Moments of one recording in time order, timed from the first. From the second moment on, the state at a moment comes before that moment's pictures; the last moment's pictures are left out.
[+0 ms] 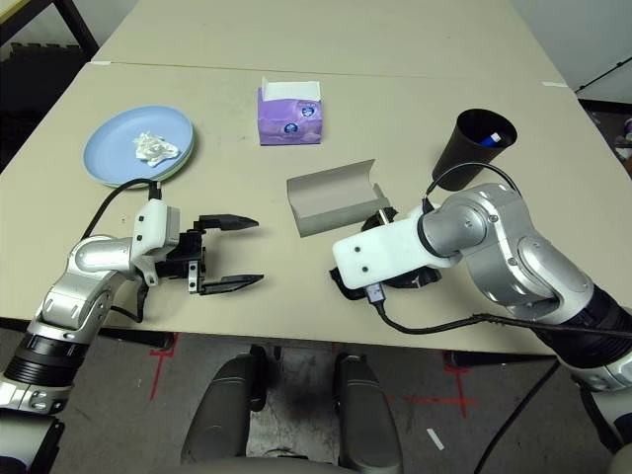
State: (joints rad) left arm -0.35 0.61 -0.12 -0.04 -0.34 0.03 -1.19; right arm -0.61 -0.91 0.46 -0.42 -0.42 0.35 1.40
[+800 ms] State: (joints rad) left arm -0.35 0.61 -0.12 -0.05 -0.34 0.04 -1.19; right arm -0.61 -0.89 0.46 -0.35 -0.44 0.28 1.38
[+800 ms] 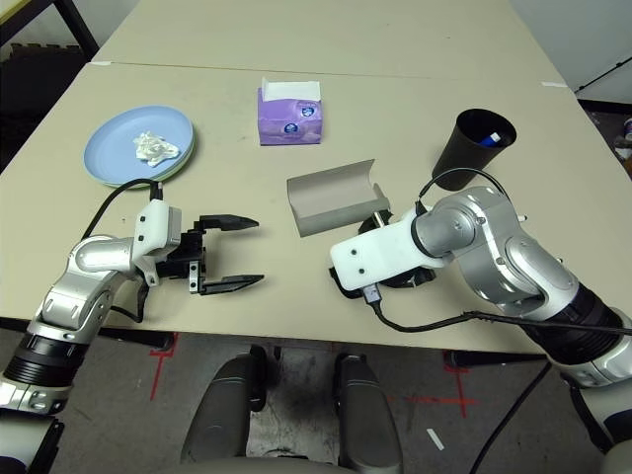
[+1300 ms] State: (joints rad) left arm -0.35 0.61 -0.12 -0.05 -0.33 0.04 -1.19; right arm -0.61 -0.88 0.46 -0.35 -0.45 0.27 1.38
